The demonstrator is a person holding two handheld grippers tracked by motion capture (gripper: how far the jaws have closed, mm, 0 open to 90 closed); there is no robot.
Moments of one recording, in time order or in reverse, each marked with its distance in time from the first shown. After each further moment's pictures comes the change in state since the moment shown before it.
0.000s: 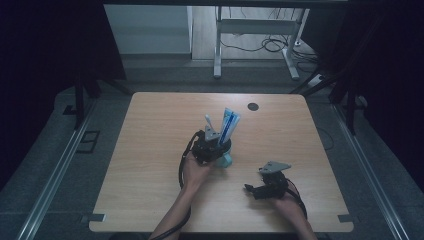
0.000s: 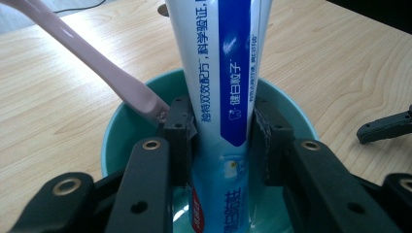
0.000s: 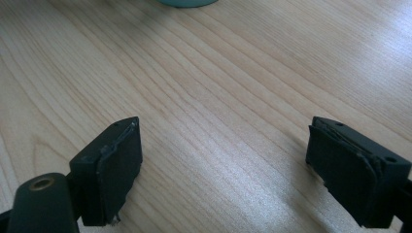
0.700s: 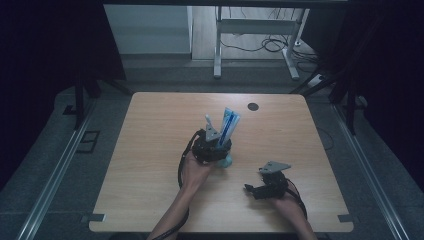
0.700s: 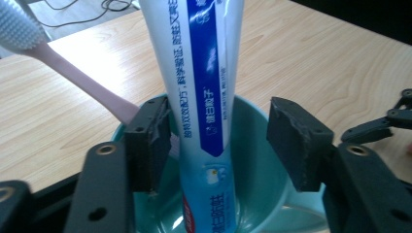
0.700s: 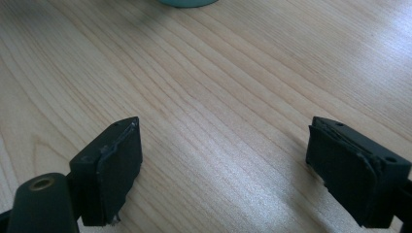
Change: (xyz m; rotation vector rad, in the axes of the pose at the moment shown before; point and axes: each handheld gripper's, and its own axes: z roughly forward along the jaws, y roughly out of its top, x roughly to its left) left arm -0.007 0.010 -0.013 -0.026 -0.014 0.034; right arm 0.000 0.000 0.000 0.000 0.000 -0.001
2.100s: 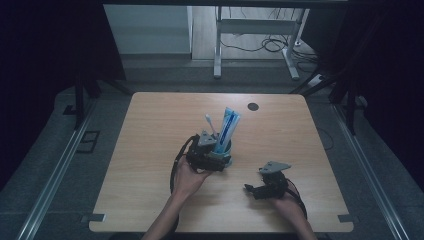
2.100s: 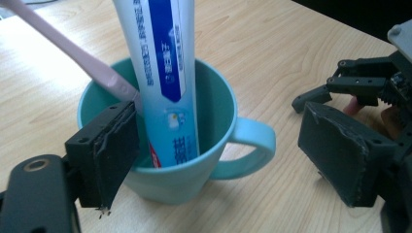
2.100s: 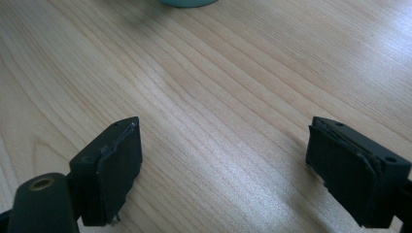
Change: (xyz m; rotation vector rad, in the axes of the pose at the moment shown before) left arm -0.003 -0.011 -0.028 0.055 -0.109 -0.003; right arm 0.000 0.000 0.000 0.001 0.001 -0.001
